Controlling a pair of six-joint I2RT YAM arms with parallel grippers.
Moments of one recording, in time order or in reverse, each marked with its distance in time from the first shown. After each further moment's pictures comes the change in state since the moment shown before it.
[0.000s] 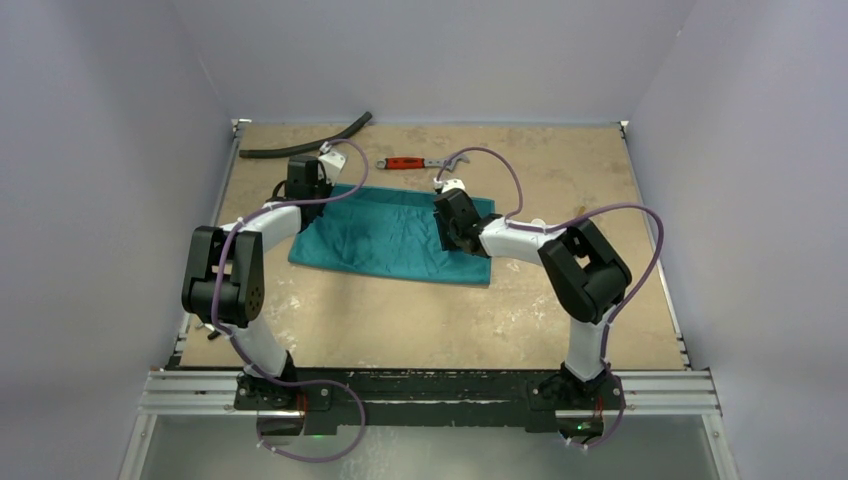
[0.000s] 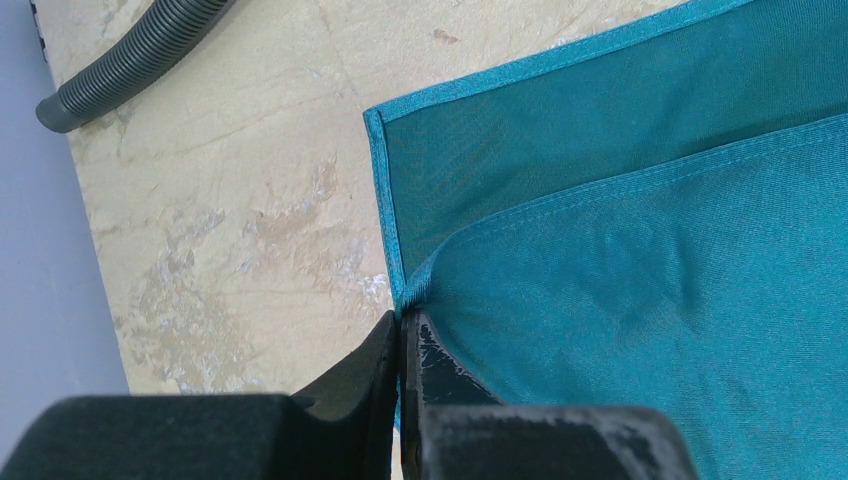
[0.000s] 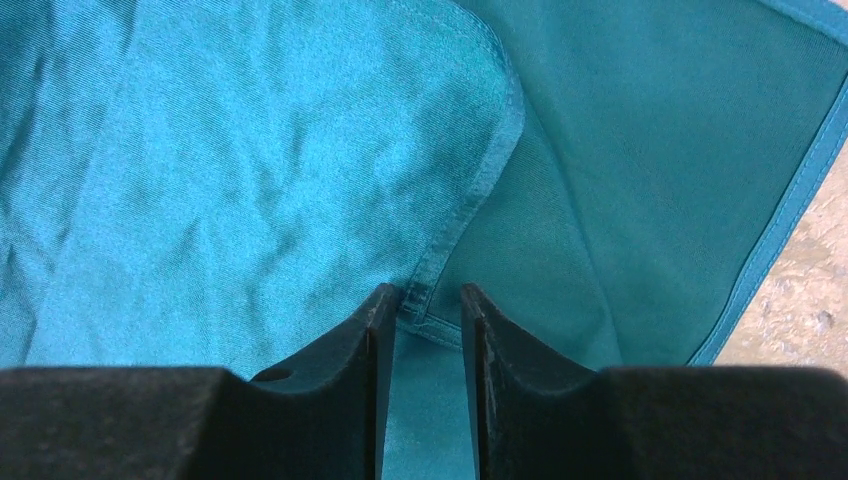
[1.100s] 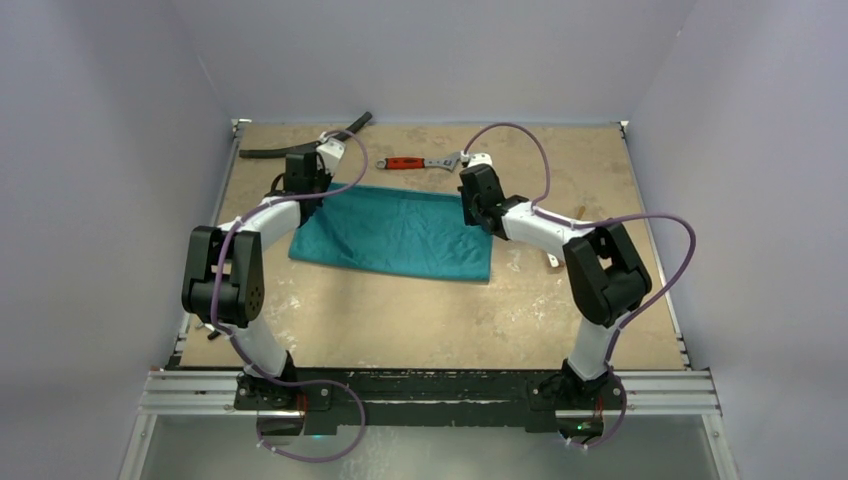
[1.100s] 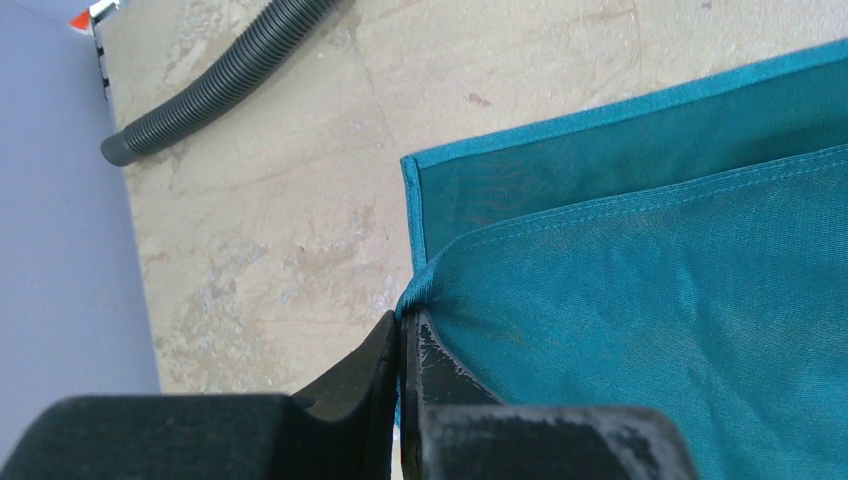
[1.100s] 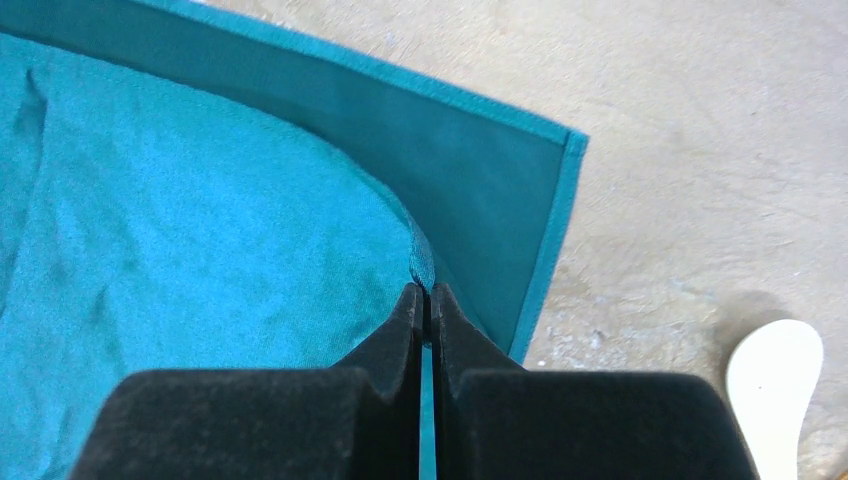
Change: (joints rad) left arm 0.000 0.000 0.047 0.008 -0.010 0.000; right arm -0.136 -0.074 0.041 -0.029 0.043 -0.064
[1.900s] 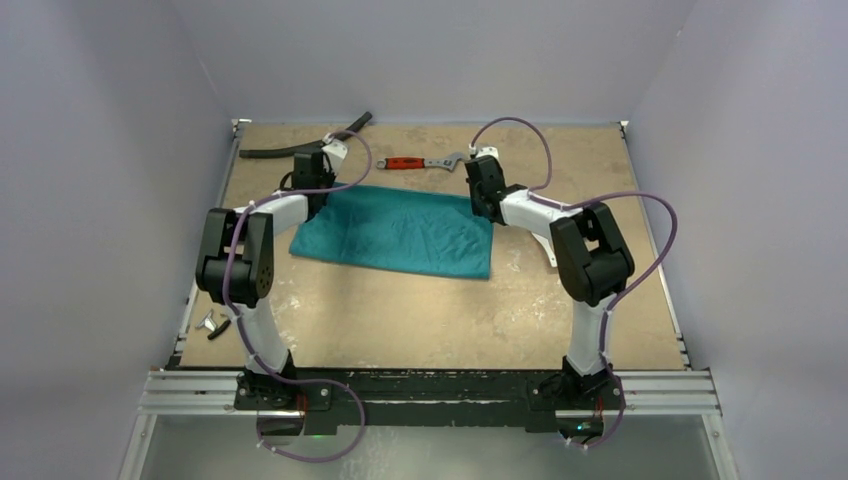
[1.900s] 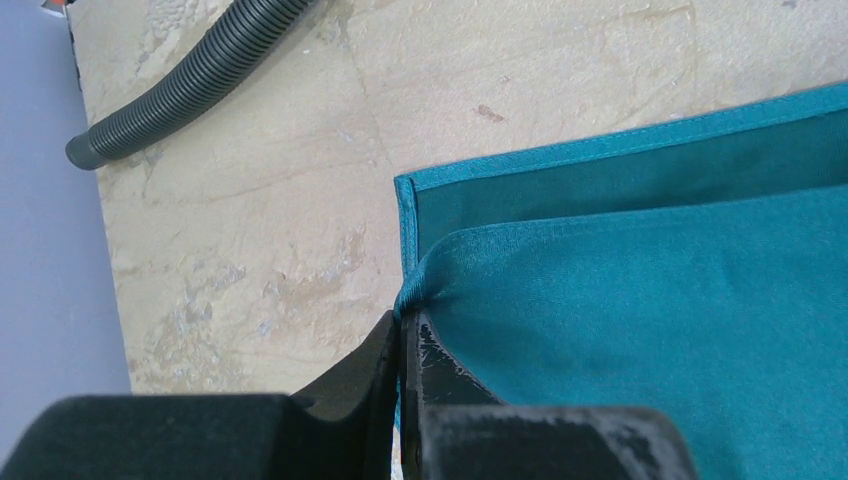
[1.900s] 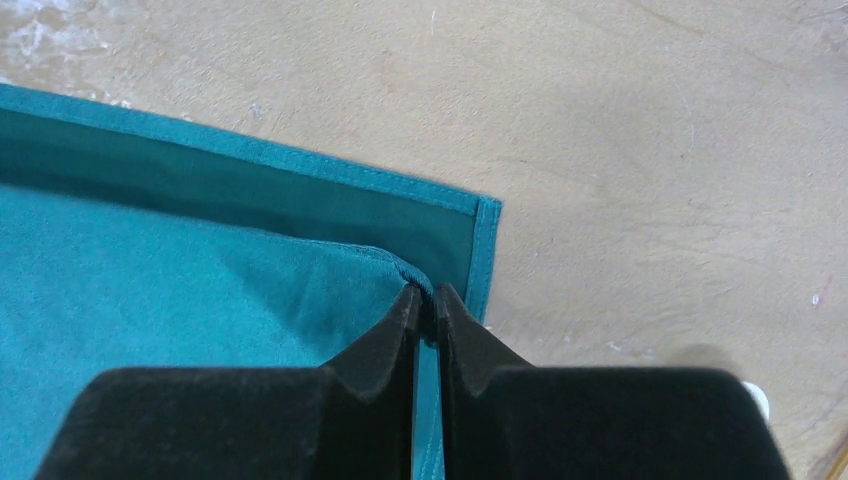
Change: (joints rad) left arm 0.000 0.145 0.070 0.062 -0.044 -0.003; right arm -0.086 0.147 0.122 -0.010 0.046 -0.036
